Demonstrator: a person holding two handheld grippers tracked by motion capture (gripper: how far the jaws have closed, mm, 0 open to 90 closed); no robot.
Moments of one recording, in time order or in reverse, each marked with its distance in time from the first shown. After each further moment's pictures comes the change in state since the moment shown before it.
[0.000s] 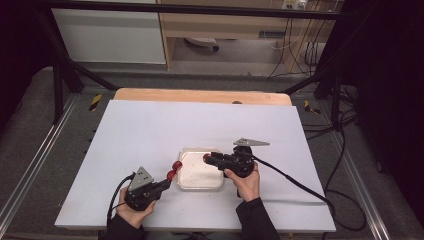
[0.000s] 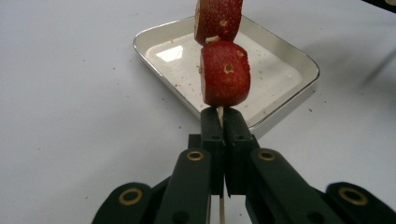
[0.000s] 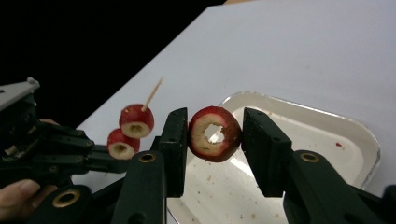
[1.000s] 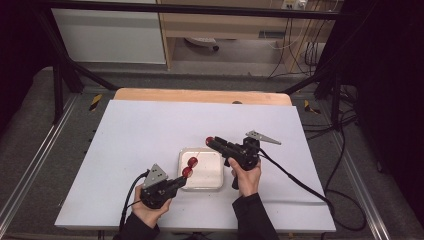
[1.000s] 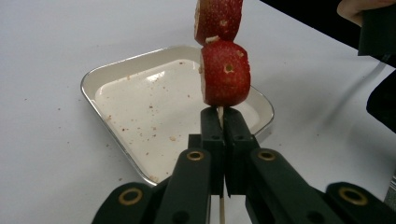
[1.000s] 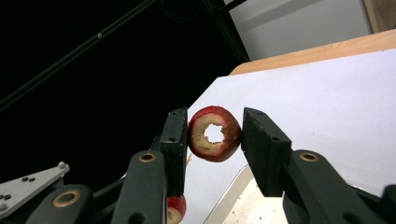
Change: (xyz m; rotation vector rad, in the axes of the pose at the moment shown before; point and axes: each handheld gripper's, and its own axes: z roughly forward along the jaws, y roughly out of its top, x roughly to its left) left arm -0.031 0.023 0.017 -0.063 -0.055 -0.034; right arm 0.005 0.019 -0.012 -0.262 0.035 0.090
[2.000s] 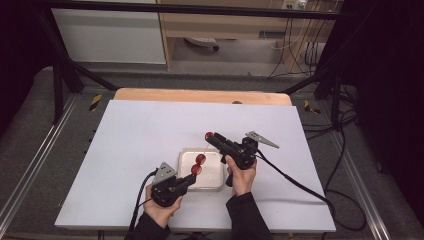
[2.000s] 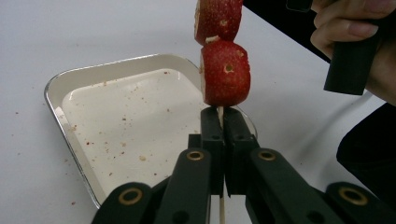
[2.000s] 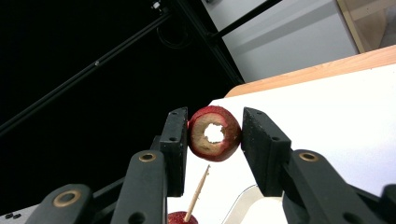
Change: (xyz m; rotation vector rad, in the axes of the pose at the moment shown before) left arm -0.013 0.008 0.019 -0.028 -0.007 -0.097; right arm -0.003 -0.007 0.010 -0.108 -0.018 0.028
